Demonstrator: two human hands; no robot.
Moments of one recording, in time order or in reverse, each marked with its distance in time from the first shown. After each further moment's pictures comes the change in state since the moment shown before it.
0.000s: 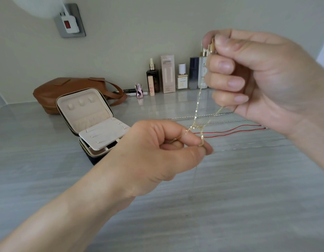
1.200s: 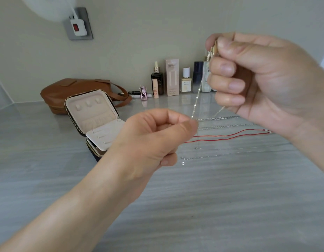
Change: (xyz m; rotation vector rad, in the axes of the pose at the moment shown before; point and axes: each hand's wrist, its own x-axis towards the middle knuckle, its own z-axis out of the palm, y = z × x) left_hand 0.003 -0.002 -0.006 -0.266 0.154 0.049; right_hand 0.002 -0.003 0.011 -0.020 0.016 -0.005
